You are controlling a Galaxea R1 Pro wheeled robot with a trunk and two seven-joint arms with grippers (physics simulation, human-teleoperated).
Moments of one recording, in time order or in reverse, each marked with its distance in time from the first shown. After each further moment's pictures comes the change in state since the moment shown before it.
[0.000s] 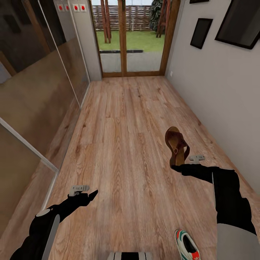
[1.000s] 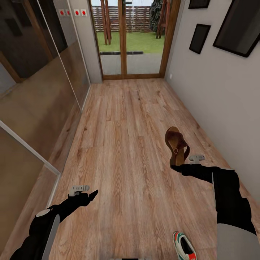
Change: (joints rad) left arm 0.001 0.000 0.000 -0.001 0.005 0.000 -0.001; right arm 0.000 0.000 0.000 0.001 0.001 -0.002 0.000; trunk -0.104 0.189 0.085
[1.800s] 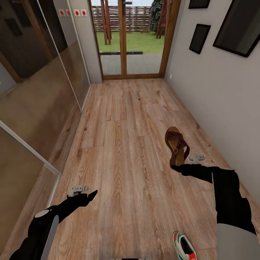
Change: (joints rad) left arm 0.006 0.002 0.007 -0.005 0.008 -0.001 -0.002; right arm 0.000 0.000 0.002 0.000 0.000 -0.002 -0.002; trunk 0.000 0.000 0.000
